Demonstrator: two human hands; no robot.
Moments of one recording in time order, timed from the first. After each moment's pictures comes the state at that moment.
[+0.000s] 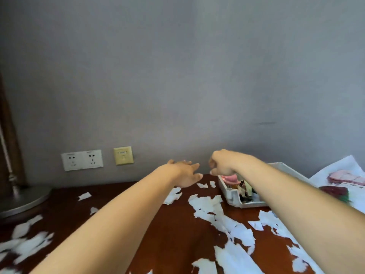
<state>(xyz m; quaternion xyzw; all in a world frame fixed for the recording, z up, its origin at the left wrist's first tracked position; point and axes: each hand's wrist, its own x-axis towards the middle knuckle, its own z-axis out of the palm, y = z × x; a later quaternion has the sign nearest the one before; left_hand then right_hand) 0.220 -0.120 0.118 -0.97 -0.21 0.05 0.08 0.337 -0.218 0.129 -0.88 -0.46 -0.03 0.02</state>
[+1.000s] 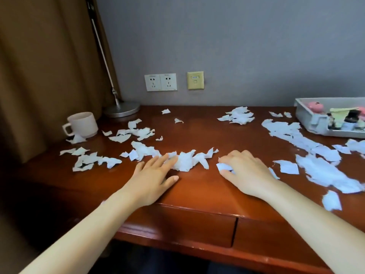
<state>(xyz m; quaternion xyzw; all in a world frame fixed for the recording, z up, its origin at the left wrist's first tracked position) -0.106 -0.106 -0.044 -0.92 -0.38 -0.01 -0.05 0.100 -0.225 -0.030 -0.80 -0.59 -0.01 0.08</state>
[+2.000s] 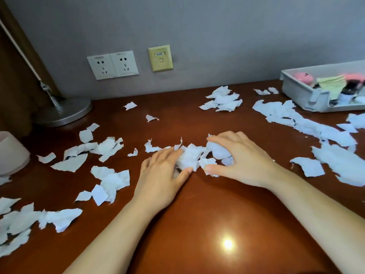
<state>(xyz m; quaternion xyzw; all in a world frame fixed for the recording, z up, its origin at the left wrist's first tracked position) -0.023 -0.029 -0.055 -0.94 -0.30 -0.11 -0.12 0.135 -0.158 -0.036 -0.81 -0.55 0.02 0.21</state>
